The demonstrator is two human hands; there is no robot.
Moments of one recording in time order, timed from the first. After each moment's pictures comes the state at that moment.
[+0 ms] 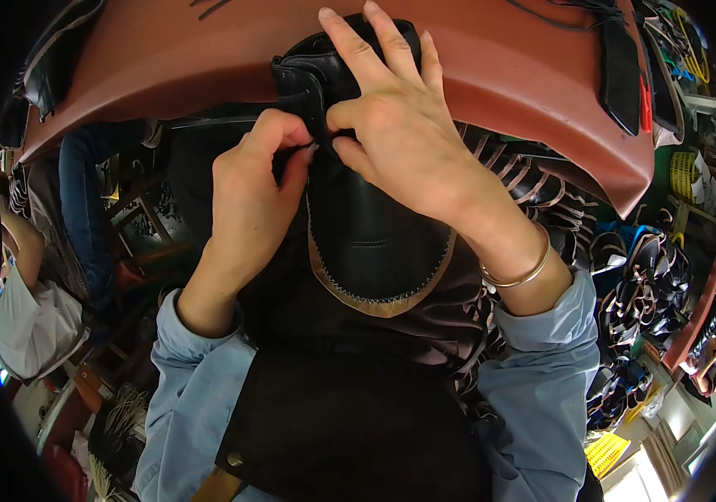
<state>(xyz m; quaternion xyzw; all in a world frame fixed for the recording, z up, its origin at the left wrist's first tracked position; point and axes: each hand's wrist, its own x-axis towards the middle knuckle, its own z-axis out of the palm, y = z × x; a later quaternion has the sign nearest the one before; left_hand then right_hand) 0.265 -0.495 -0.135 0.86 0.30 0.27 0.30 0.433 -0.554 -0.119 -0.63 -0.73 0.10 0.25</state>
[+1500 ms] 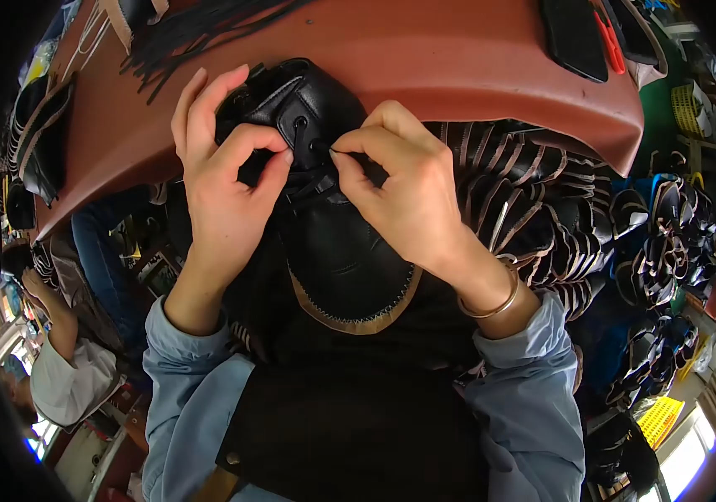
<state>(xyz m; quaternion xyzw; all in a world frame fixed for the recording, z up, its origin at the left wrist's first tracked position) 0.311 -0.470 -0.124 0.92 0.17 0.29 0.19 0.439 -0.606 -0.139 -0.70 -0.46 0.12 0.52</state>
